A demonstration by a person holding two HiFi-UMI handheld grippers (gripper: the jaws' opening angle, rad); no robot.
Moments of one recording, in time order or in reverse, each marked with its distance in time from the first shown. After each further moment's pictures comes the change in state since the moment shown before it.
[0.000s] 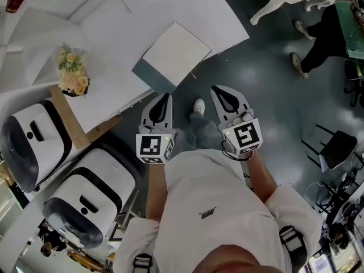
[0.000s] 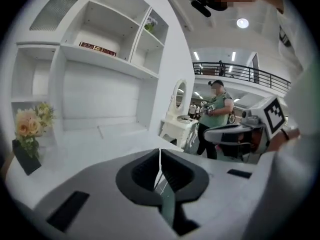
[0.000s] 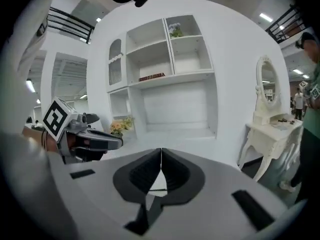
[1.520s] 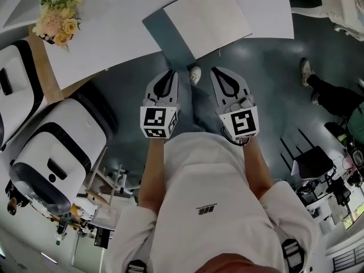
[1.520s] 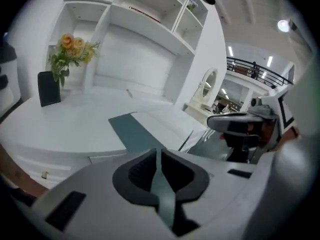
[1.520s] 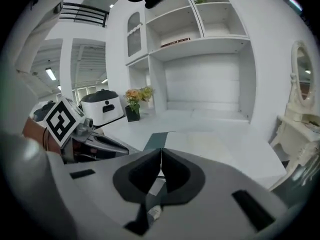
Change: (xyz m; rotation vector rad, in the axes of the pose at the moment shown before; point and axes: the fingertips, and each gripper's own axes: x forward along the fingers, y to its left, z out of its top) left arm 0.027 0.087 -0.175 -0.274 0.147 0.171; right arm 0.120 0.065 -0.110 -0.140 0.171 0.224
